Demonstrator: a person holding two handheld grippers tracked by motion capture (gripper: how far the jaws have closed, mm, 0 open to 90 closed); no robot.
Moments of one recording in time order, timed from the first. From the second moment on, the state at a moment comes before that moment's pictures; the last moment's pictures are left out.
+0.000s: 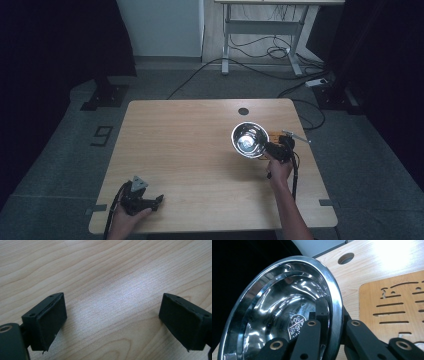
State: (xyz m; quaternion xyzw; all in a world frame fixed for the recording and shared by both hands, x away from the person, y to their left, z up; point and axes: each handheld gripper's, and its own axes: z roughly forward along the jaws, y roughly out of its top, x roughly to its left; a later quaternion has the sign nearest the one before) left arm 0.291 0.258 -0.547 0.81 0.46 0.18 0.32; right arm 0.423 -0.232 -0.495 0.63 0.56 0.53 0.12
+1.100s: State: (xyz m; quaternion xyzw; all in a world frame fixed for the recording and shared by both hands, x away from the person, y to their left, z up) left arm 0.291 0.258 -0.547 0.81 0.46 0.18 0.32; right arm 0.428 -0.268 -0.499 0.66 0.52 0.52 0.14
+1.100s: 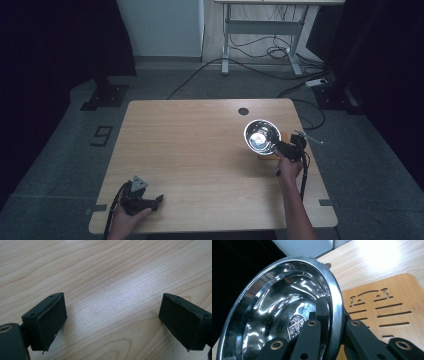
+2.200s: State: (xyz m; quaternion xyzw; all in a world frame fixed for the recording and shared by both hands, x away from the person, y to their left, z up) left arm 0.291 0.258 -0.547 0.81 0.46 0.18 0.32; right arm 0.439 -0.295 -0.512 0.69 0.50 0.50 0.16
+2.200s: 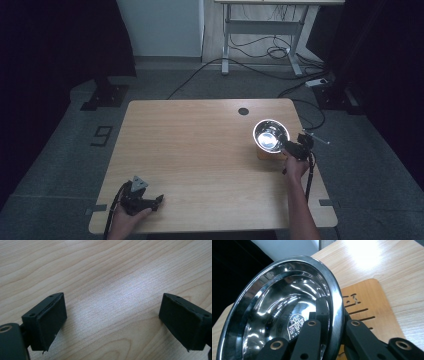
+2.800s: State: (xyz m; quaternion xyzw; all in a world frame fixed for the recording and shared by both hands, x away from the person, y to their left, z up) left arm 0.291 0.258 -0.547 0.81 0.46 0.18 0.32; right arm 0.444 -0.310 -0.527 0.71 0.49 0.48 0.16
